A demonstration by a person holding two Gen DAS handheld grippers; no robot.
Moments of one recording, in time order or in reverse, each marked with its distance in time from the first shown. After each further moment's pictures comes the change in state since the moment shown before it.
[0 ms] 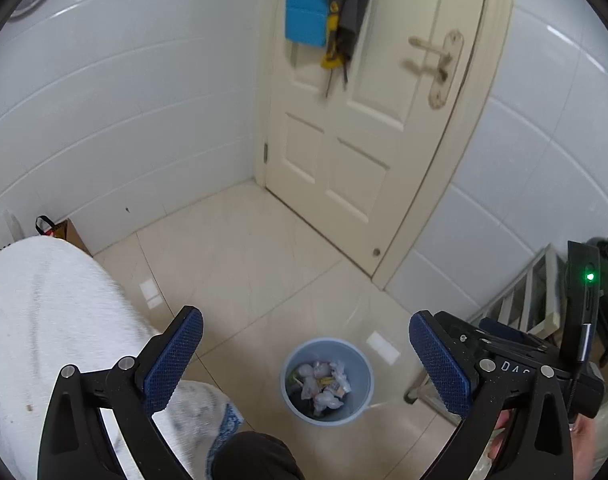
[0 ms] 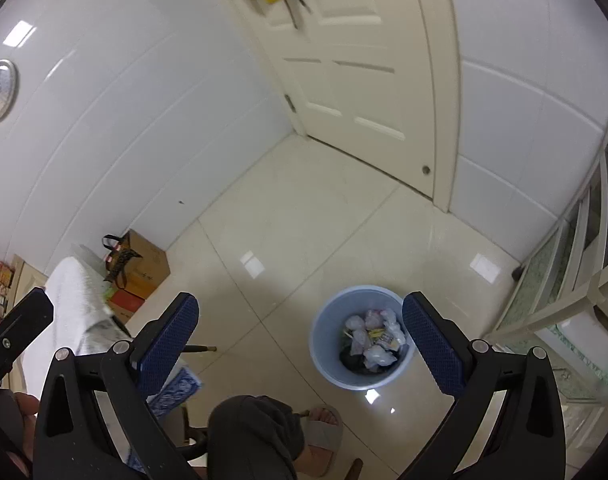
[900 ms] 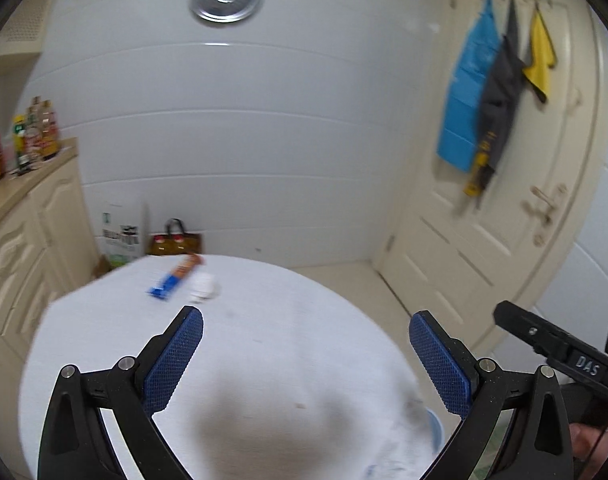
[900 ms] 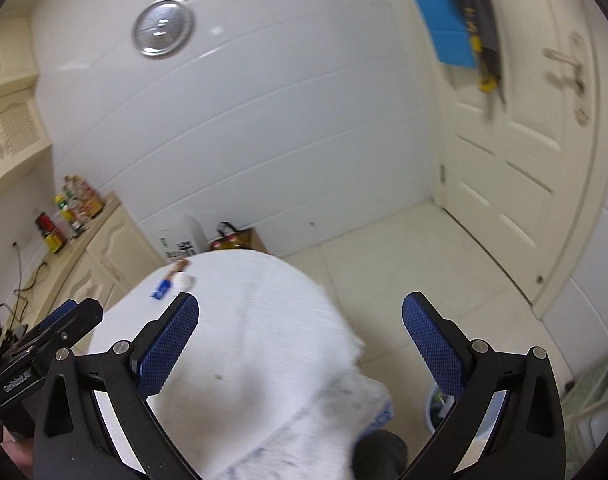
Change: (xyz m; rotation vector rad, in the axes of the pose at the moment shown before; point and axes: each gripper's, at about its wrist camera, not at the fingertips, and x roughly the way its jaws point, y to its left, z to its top) left arm -0.312 0.154 -0.145 -0.296 -0.261 0.278; right arm -0.070 0.283 -0.037 -0.390 -0.149 0.305
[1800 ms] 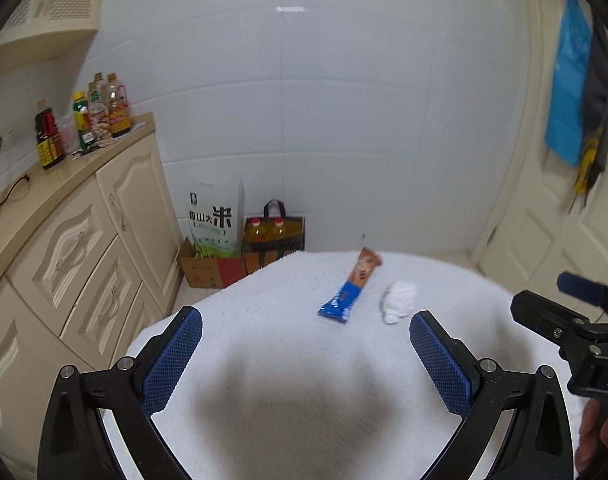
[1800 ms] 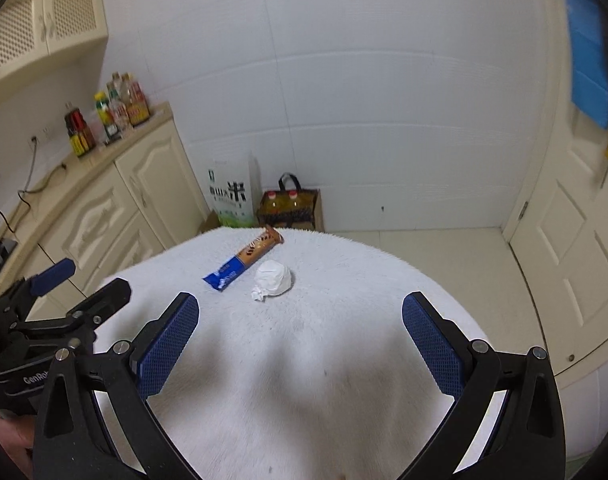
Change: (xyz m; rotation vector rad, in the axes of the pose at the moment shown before) left arm 0.111 0.035 0.027 0.033 0.133 0.202; right arm 0.184 0.173 -0.006 -0.325 0.168 0.102
